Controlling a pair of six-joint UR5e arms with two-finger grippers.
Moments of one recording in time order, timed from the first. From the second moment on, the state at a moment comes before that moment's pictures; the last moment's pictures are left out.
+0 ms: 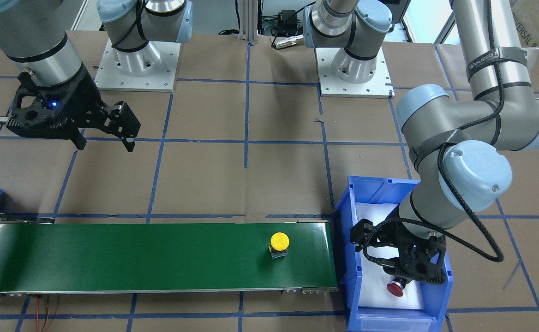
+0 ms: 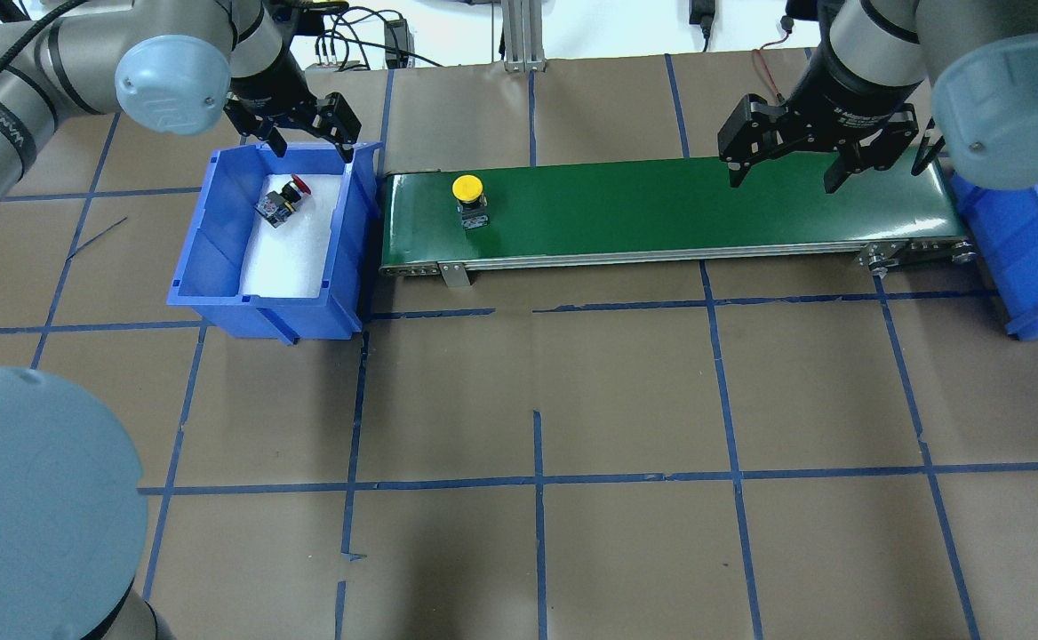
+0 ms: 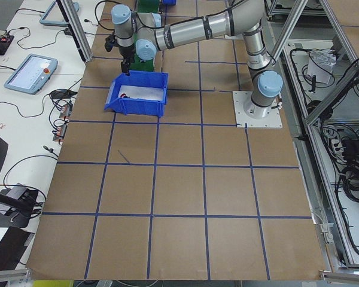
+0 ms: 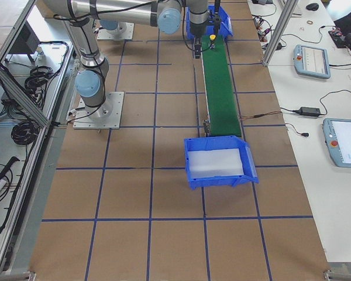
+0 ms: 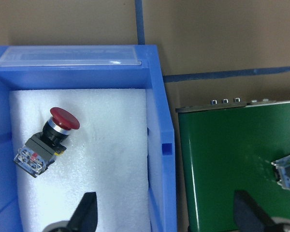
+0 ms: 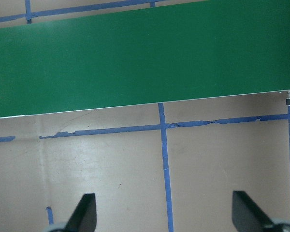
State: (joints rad) left arm -1.51 -2.07 -1.36 -1.24 1.57 0.35; right arm 1.52 -1.53 1.63 -1.76 -1.50 0.03
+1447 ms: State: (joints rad) left arm -1.43 -2.21 -1.40 -1.02 1.55 0.89; right arm 1.52 -1.53 1.63 -1.76 -1.48 0.03
